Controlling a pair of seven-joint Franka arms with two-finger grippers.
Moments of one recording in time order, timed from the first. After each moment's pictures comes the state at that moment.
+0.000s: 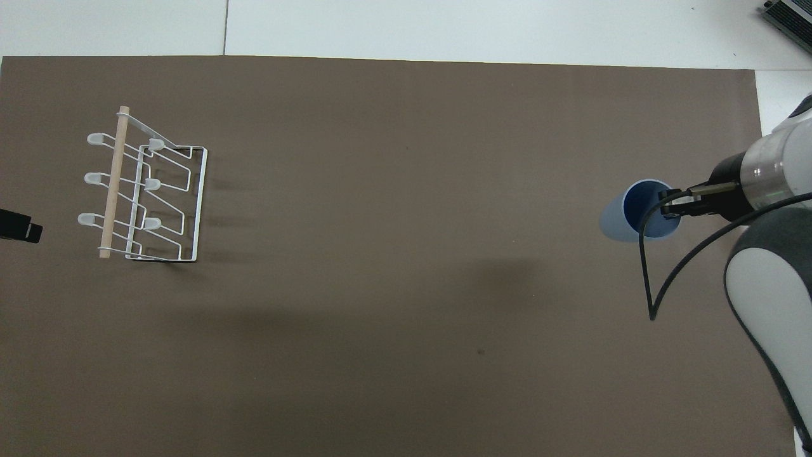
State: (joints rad) left arm 0.00 -0.05 0.07 -1.62 -0.01 1.51 0.24; right arm -0.04 -0.04 0.13 -1.71 0.00 1.71 -0.01
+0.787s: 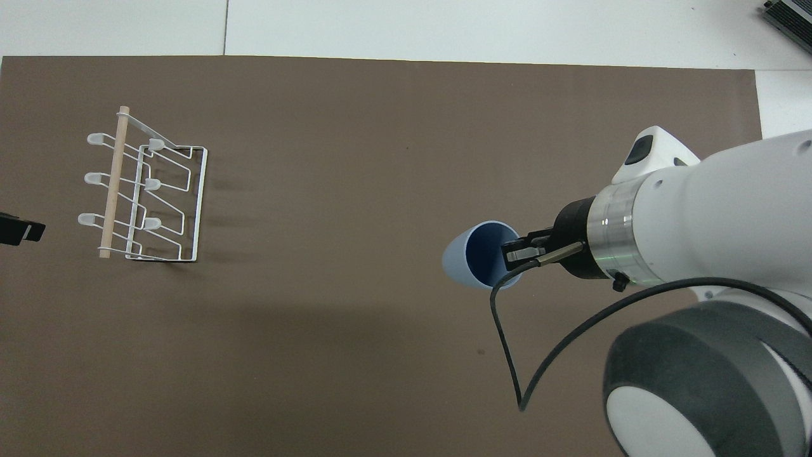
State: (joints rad) left arm 0.01 -0.05 0.07 -1.62 -0.09 1.56 0.54; right arm -0.02 -0.10 0.36 -1.75 0.33 1.78 0.04
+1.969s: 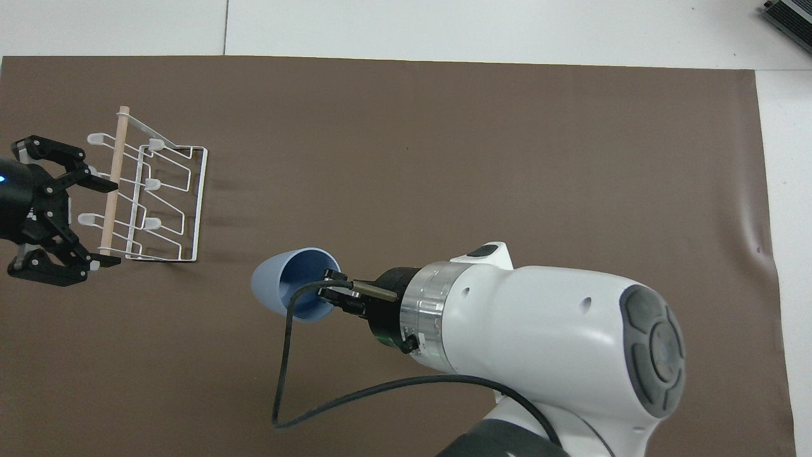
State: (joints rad) left arm -0.10 -0.06 0.03 -1.65 -0.29 1.54 1.39; right arm 0.30 -0.10 0.36 -1.89 0.66 2.27 0.75
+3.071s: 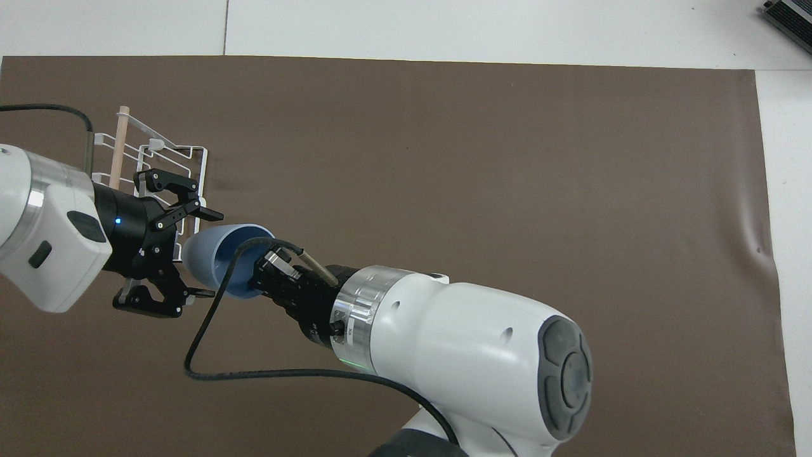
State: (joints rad) left arm -0.24 -0.13 0.01 -1.77 -0.43 1.62 1.42; right arm 0.43 0.02 0.36 -1.83 0.68 2.51 1.12
